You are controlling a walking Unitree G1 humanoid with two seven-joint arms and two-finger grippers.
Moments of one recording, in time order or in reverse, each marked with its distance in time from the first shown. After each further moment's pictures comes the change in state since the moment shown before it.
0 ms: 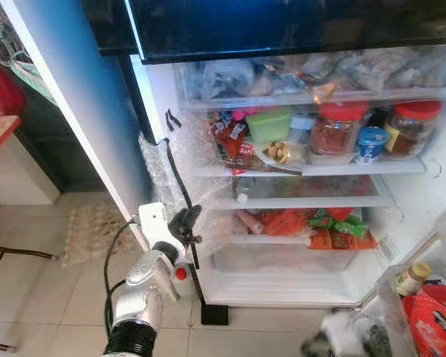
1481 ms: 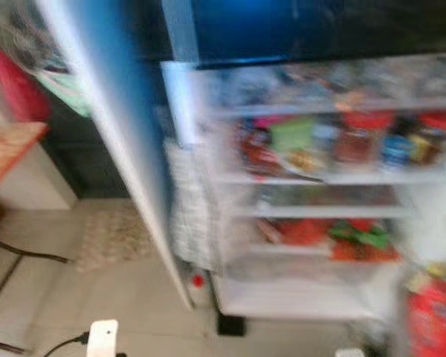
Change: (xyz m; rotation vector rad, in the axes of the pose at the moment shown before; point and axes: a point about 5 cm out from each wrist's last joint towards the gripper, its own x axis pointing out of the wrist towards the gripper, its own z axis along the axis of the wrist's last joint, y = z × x) left arm -0.147 0.130 -0.127 0.274 0.817 0.589; right arm -0.009 0.011 -0.049 0.216 0.142 -0.152
